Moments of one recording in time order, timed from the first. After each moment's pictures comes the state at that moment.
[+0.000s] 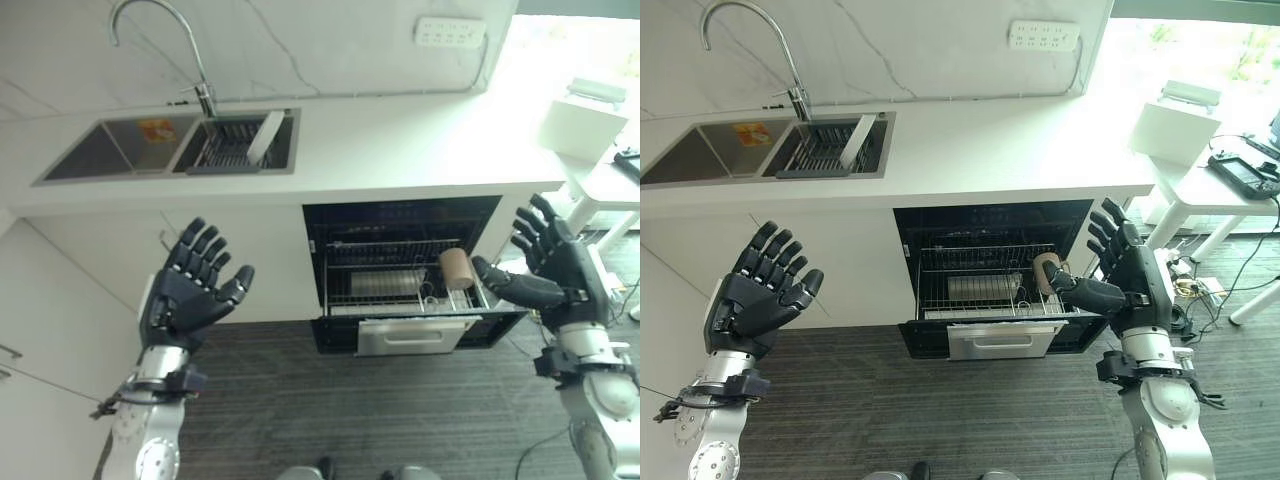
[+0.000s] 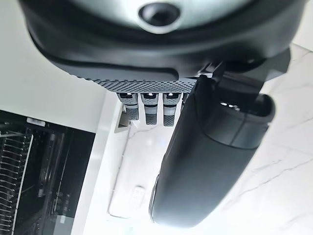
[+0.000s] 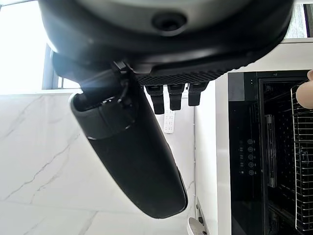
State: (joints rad) left arm 0.20 0.39 0.15 -0.19 -0.75 -0.17 -0.15; right arm 0.16 -0.48 -0.21 -0.31 0.47 -0.03 -0.06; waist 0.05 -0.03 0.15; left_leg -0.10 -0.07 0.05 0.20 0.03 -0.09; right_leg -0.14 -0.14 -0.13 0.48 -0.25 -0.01
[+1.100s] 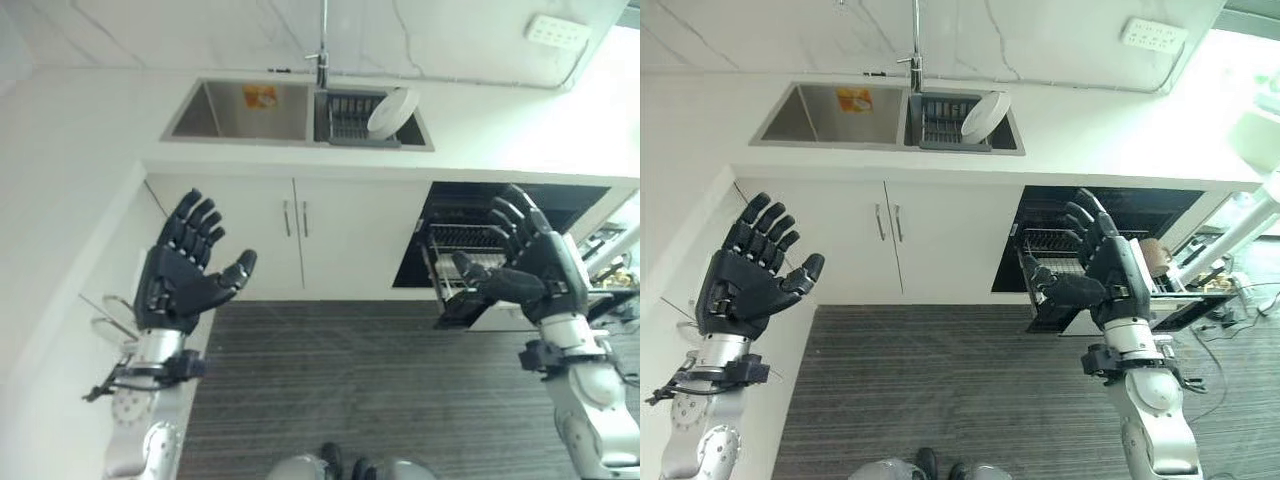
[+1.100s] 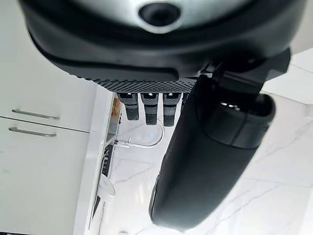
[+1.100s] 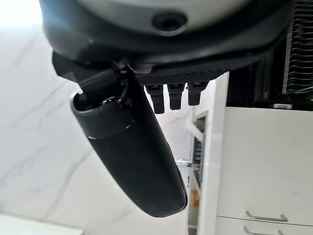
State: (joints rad) left arm 0.14 0.41 0.16 -0.18 -0.61 -0.26 -0.11; right arm 0.12 -0.47 -0.16 -0.28 0.47 -0.05 0.00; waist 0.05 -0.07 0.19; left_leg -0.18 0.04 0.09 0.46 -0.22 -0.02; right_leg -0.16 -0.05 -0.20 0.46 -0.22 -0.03
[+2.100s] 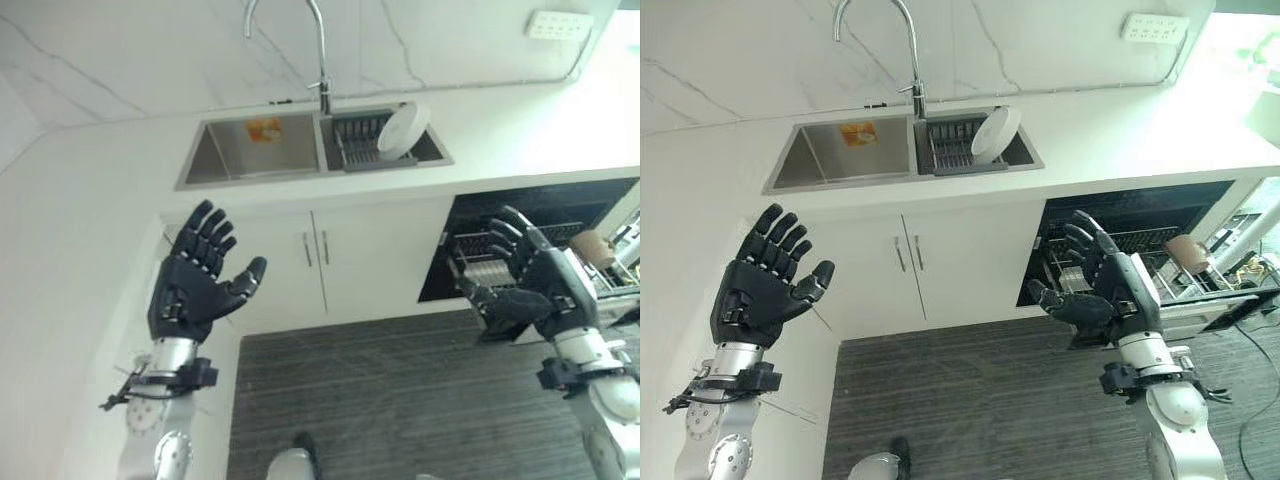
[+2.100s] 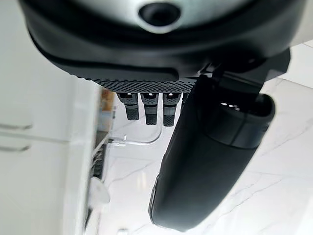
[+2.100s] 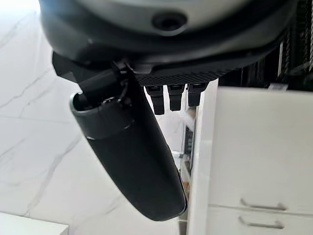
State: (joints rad) left arm 0.09 0.38 0.12 -0.17 -0.62 -0.26 -0.11; right arm 0.18 -0.51 -0.20 -0.28 0.48 -0.07 0.12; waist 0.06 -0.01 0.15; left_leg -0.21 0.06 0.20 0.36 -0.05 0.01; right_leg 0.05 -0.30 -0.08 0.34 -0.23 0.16
